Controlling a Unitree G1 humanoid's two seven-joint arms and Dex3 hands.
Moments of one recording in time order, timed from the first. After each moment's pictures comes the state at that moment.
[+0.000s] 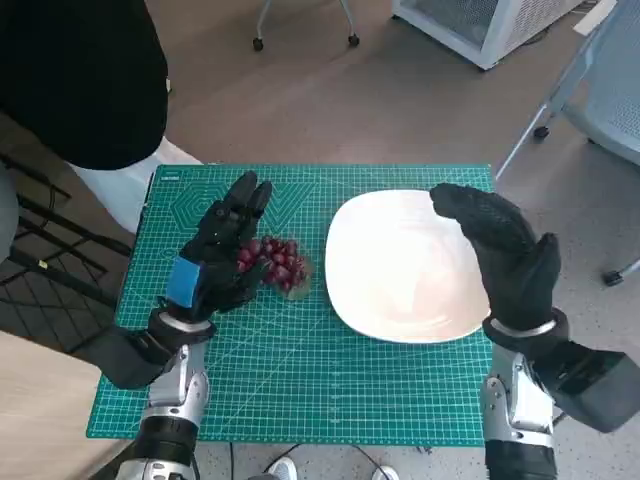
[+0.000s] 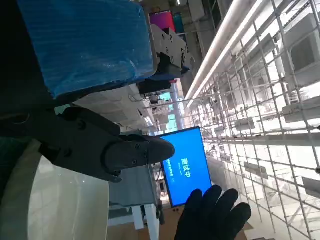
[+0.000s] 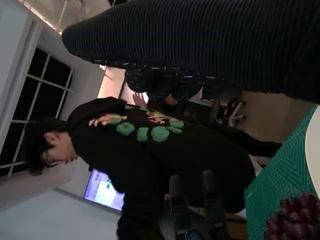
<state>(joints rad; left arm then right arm) -0.42 0.10 0.16 0.57 -0.32 -0.71 -0.54 -0.45 -0.12 -0.14 0.32 0.38 -0.60 0.56</state>
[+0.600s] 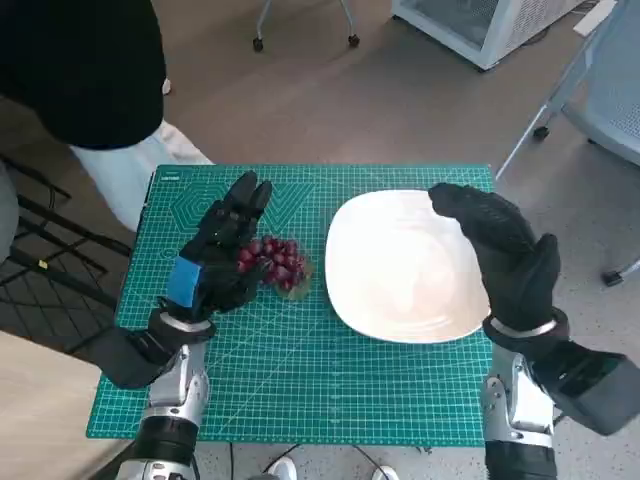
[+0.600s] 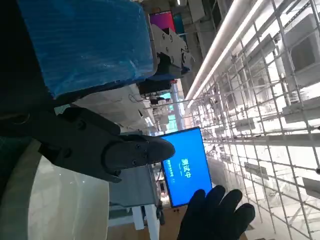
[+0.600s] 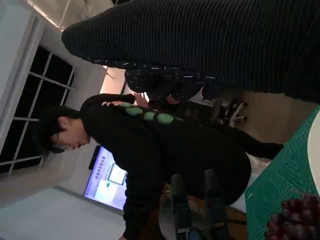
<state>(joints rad) -0.42 0.10 0.16 0.57 -0.32 -0.71 -0.54 -0.45 -0.12 -0.13 0.29 0.37 -0.60 0.55</state>
